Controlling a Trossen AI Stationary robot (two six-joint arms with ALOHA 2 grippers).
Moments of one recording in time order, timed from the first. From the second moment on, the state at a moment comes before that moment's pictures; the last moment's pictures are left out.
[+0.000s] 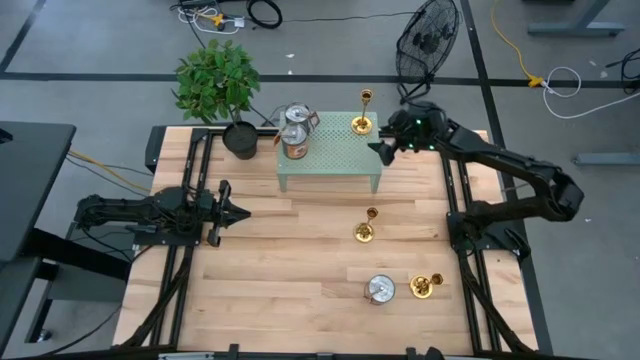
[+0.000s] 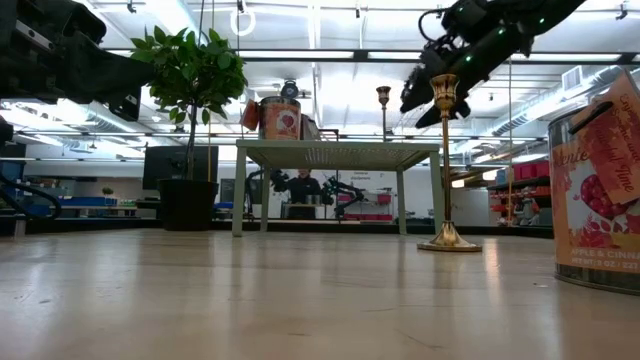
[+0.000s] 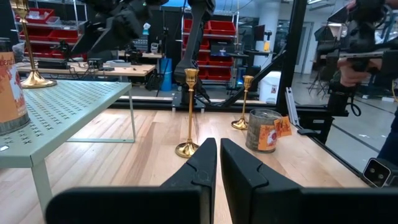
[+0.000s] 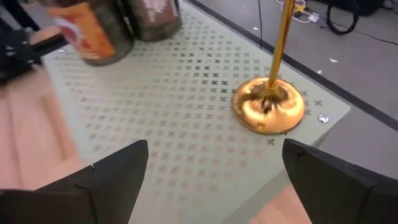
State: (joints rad) left arm -0.04 0.01 0.01 0.07 -0.01 -0.07; right arm -0.65 1.21 0.93 -0.31 -0.12 0.06
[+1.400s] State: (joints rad) left arm -0.04 0.01 0.01 0.07 -0.01 -0.07; right arm -0.36 0.93 0.93 -0.50 -0.31 -0.01
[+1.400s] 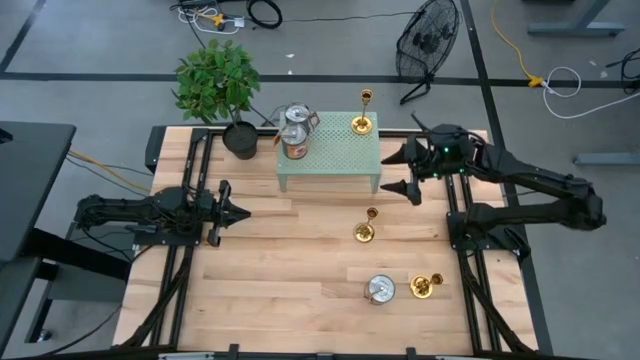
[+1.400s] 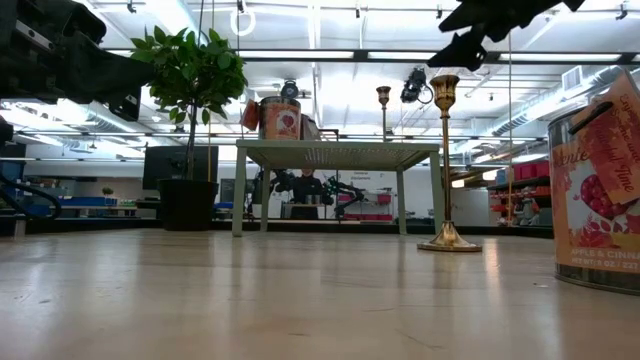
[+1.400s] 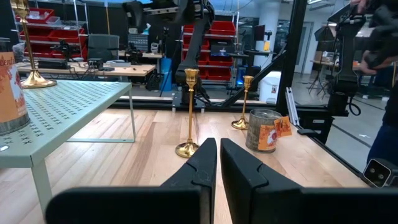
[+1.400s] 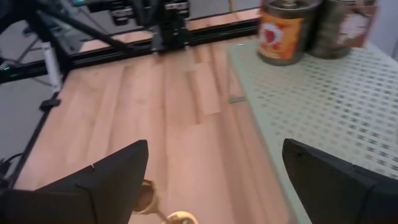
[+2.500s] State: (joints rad) left arm -0.04 0.01 0.01 0.07 -0.01 -0.07; right arm 0.12 1.06 0.93 -0.50 -0.30 -0.16
